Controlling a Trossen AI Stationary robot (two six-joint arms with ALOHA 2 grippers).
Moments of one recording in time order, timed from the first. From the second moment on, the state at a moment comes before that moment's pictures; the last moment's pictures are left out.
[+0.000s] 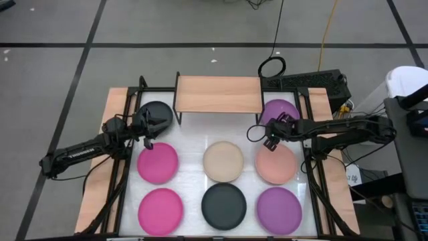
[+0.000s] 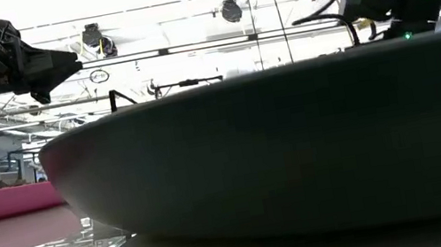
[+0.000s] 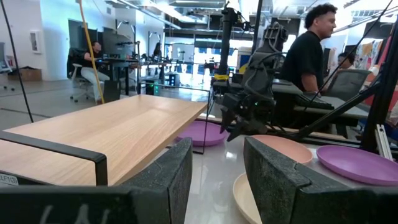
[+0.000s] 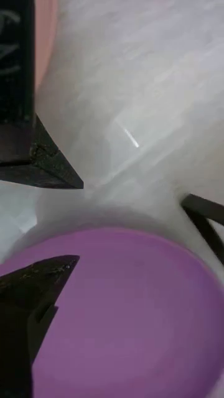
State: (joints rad) left arm 0.43 0.17 0.01 0.29 0.23 -0.09; right arm -0.20 1.11 0.48 -0.62 0.37 0.41
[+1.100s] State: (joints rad) left arm 0.43 0.17 0.01 0.29 0.23 -0.09; right arm -0.27 1.11 0.29 -0.33 0.39 0.31
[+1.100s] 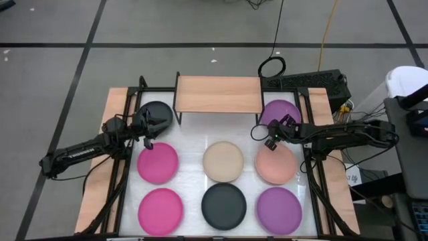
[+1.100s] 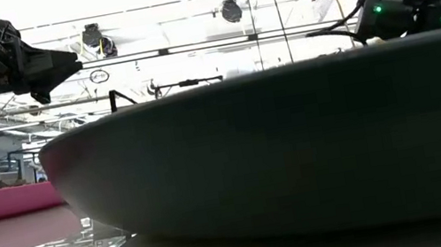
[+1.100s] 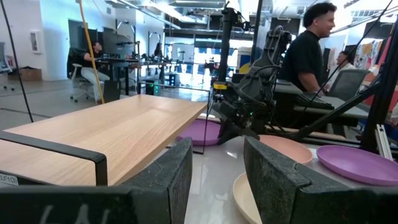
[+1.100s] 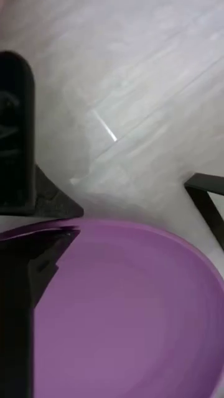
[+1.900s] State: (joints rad) left arm 0.43 0.17 0.01 0.29 0.23 -0.09; right arm -0.27 0.77 0.53 -0.41 0.58 0.20
